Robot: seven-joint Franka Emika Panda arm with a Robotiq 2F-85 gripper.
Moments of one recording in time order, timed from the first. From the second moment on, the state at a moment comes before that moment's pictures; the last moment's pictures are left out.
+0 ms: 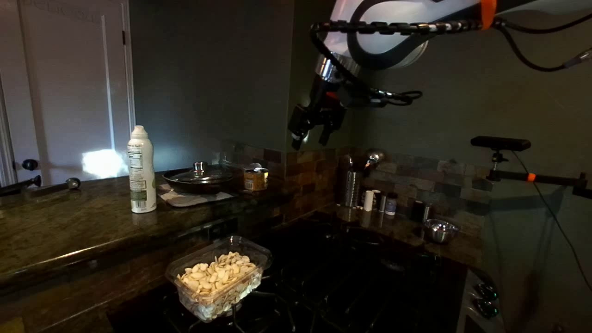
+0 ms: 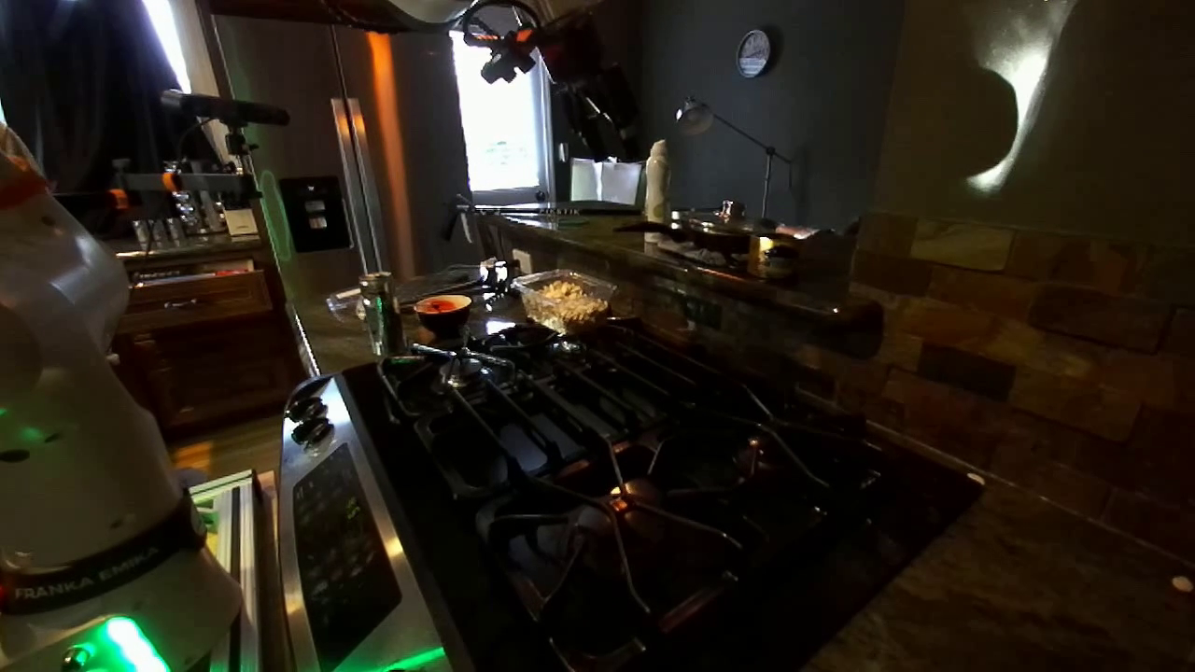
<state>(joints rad) -0.05 -0.28 0.13 -2.11 -0.18 2.24 0.29</state>
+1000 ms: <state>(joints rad) 0.09 0.44 0.12 -1.41 -0.15 2.20 0.24</state>
